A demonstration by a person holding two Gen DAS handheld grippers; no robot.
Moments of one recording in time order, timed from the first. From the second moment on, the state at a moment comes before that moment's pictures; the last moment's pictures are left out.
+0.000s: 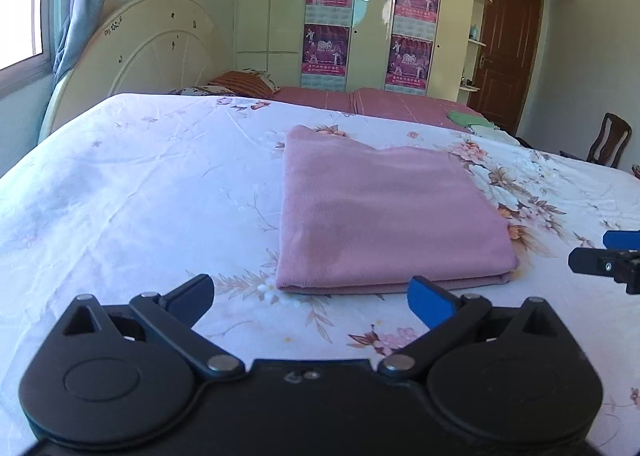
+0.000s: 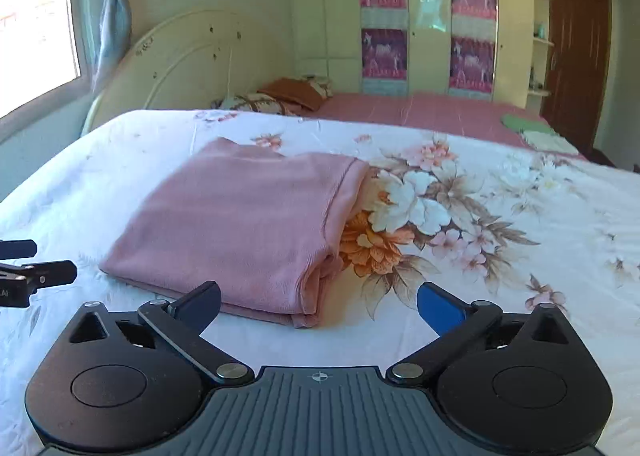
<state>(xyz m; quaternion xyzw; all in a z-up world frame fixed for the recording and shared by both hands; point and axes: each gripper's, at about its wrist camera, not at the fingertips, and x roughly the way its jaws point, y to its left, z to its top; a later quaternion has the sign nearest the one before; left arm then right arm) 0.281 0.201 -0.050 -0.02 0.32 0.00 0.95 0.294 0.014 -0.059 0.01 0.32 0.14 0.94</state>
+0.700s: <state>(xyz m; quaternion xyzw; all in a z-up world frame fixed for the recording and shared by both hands) 0.086 0.139 0.049 -0.01 0.25 -0.04 0.97 0.061 0.001 0.047 0.01 0.27 0.08 0.96</state>
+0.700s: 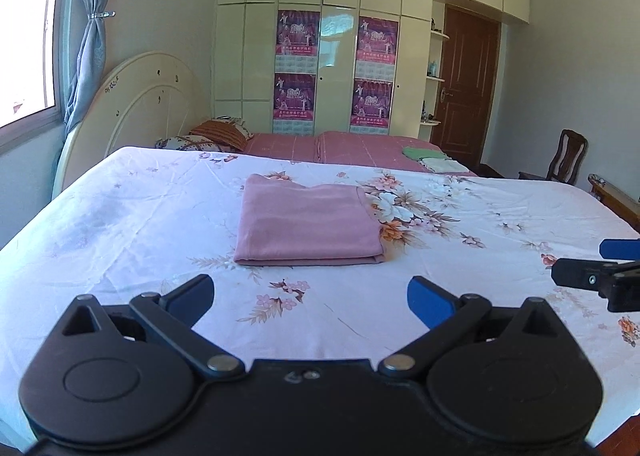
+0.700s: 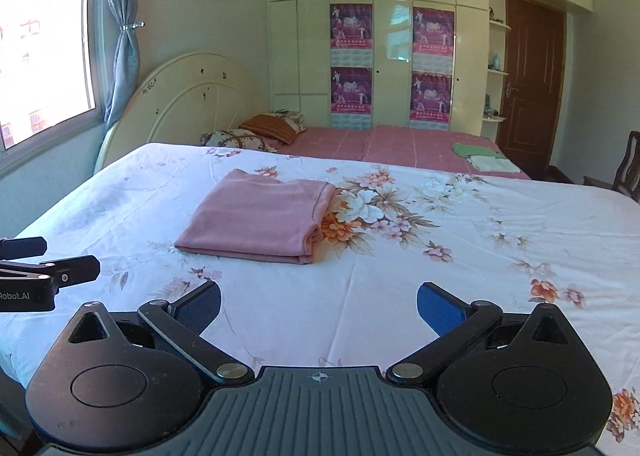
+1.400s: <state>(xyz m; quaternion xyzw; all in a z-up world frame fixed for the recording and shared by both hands) 0.022 0.146 0.078 -0.01 0.21 -0.04 0.98 -0.013 0.018 0.087 0.01 0.22 0.09 0.97</state>
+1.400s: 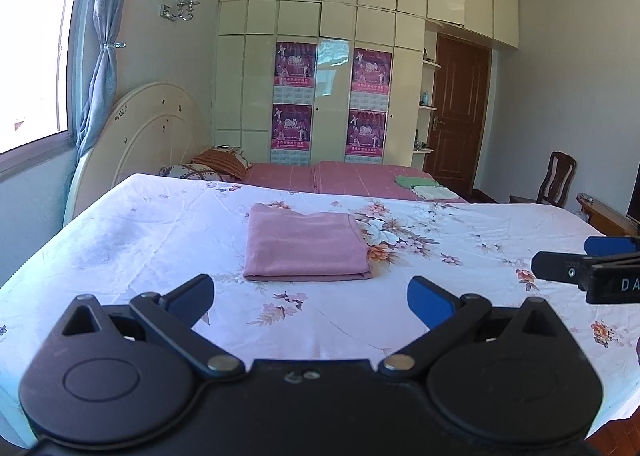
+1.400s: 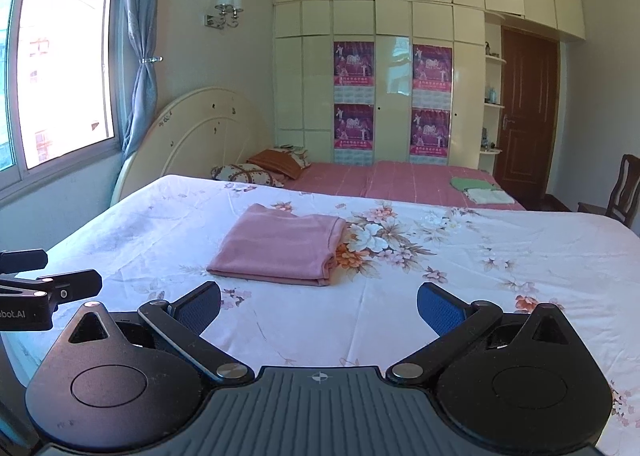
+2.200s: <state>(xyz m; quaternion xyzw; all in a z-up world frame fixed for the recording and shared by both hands) 0.013 0.146 0.076 -0.01 0.20 -0.04 0.98 -0.022 0.015 0.088 0.02 0.22 0.09 0.97</state>
